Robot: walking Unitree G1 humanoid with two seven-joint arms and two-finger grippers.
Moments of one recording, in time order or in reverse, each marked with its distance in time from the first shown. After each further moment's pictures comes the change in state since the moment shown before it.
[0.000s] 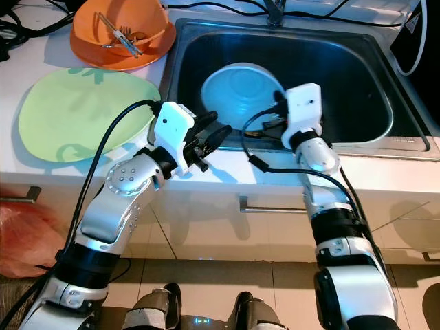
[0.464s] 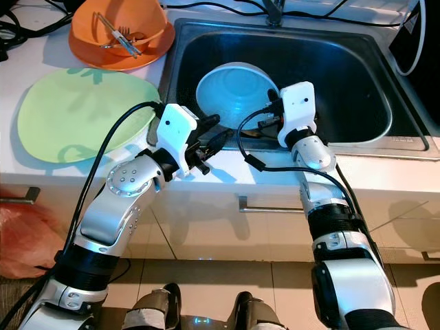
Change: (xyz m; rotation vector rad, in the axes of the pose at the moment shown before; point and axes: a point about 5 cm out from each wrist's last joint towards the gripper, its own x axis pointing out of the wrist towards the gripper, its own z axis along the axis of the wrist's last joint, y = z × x) left arm 0.000 -0.003 -0.001 -0.005 0.029 -0.018; right arm 0.004 0.003 0.000 0.002 -0.016 0.027
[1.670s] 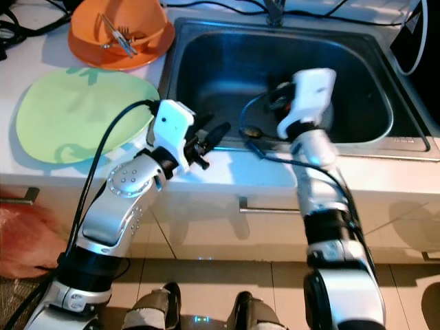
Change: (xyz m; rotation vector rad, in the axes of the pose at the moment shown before) left arm 0.000 0.003 0.004 -0.014 -0.039 0.094; right arm -0.006 -0.001 0.031 0.265 -0.127 -0.053
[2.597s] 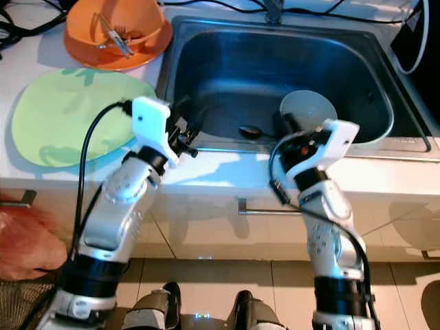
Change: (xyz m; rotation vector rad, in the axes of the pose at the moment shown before) left arm -0.010 0.011 -0.003 -0.022 -0.129 0.249; right arm -0.074 0.009 -0.021 0.372 0.060 0.051
